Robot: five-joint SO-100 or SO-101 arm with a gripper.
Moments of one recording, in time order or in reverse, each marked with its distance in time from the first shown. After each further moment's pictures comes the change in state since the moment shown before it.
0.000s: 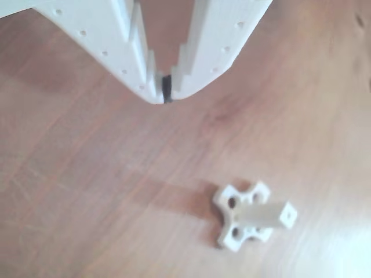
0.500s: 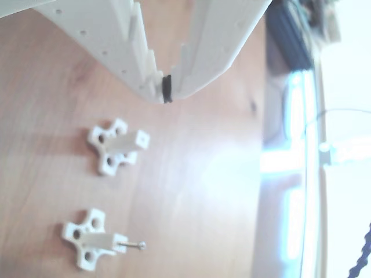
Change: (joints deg) arm 8.2 -8.6 -19.6 -3.9 11.9
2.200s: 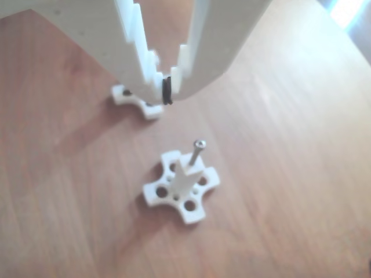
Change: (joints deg) arm 9.0 -83.7 -54.8 12.0 19.3
